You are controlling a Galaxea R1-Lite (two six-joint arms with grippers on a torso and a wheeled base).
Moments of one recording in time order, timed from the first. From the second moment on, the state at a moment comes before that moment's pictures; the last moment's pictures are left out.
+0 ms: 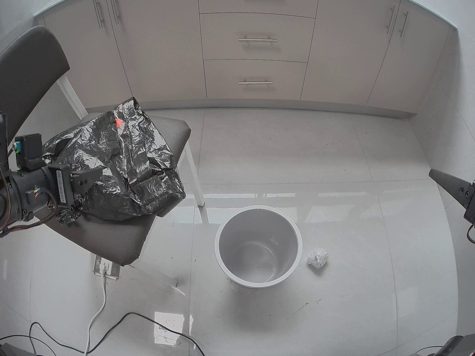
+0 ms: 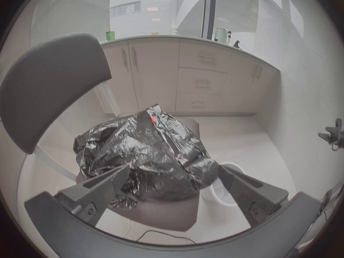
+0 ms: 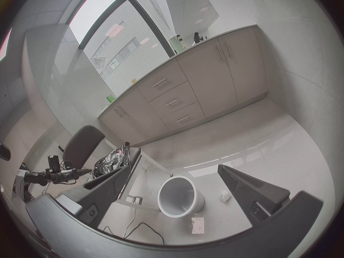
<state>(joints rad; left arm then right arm) -0.21 1.26 -0.80 -0.12 0.08 -0.04 0.19 0.97 -0.54 -0.36 0.16 0.41</state>
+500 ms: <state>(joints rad) -0.34 1.45 -0.95 -0.15 0.25 -0.07 0.19 1.00 -0.53 -0.36 0.16 0.40</state>
